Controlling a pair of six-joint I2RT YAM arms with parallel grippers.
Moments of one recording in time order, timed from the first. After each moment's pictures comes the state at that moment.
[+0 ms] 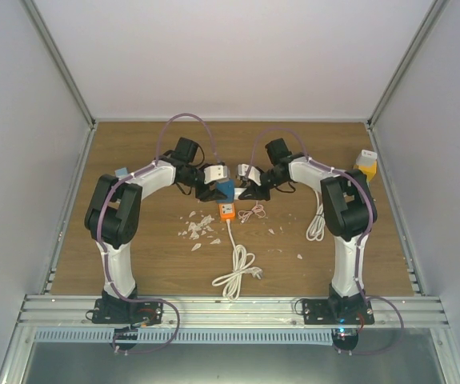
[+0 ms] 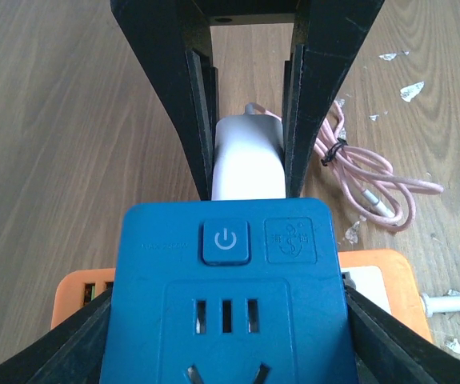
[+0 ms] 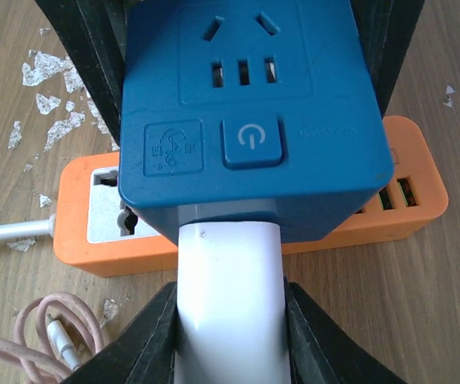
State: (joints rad) left arm -0.36 1.96 1.33 -0.44 0.75 0.96; right arm 0.37 2.06 1.41 -0.56 -0.79 -1.04
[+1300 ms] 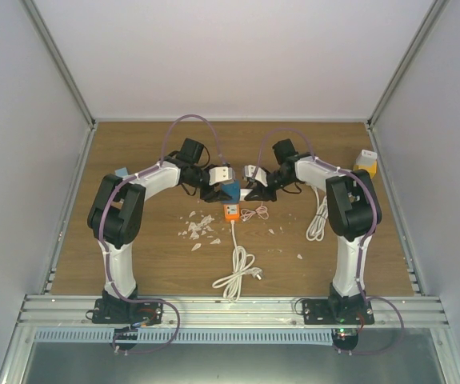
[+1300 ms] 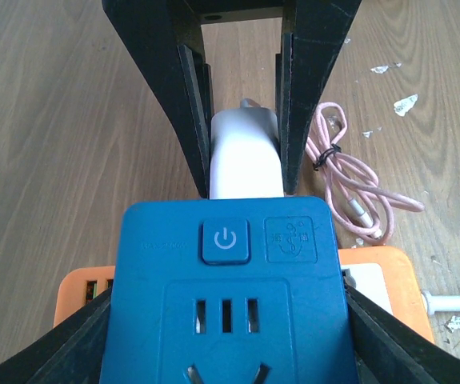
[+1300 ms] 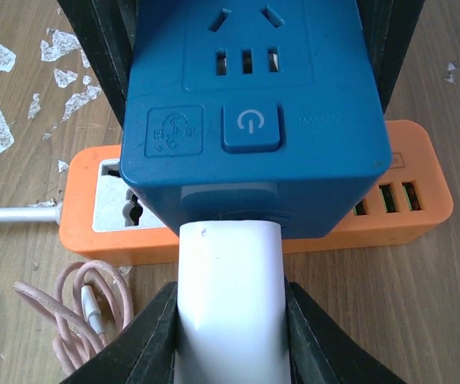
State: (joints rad) left arm -0.38 1.97 1.34 -0.41 0.74 0.96; right arm 0.31 2.04 1.39 -0.62 -0.80 -1.12
